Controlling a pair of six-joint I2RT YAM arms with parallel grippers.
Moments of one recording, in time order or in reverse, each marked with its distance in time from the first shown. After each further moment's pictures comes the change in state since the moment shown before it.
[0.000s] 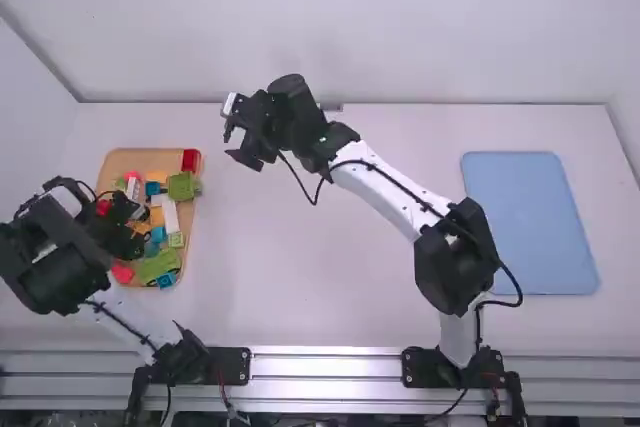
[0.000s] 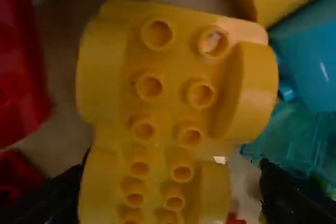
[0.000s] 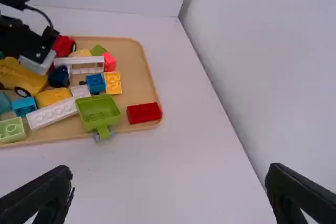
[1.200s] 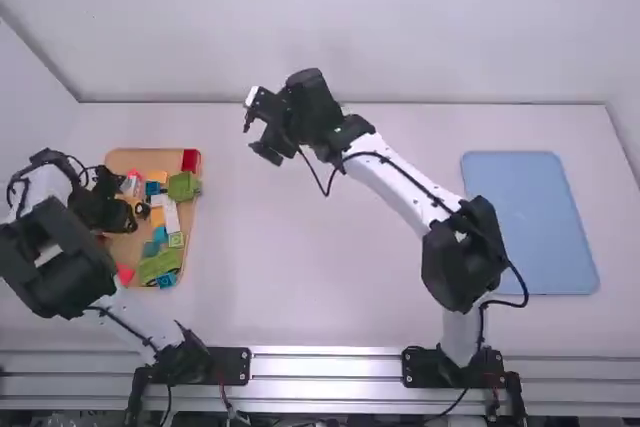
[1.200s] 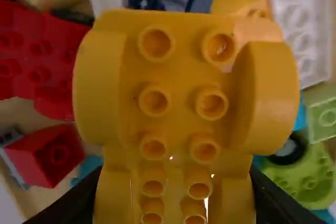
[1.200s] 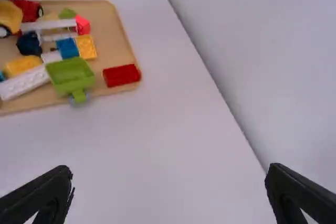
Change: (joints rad) left arm -0.050 -0.049 0.182 -0.196 0.059 -0.268; right arm -0.063 -0.014 0.000 -0.118 0.062 0.003
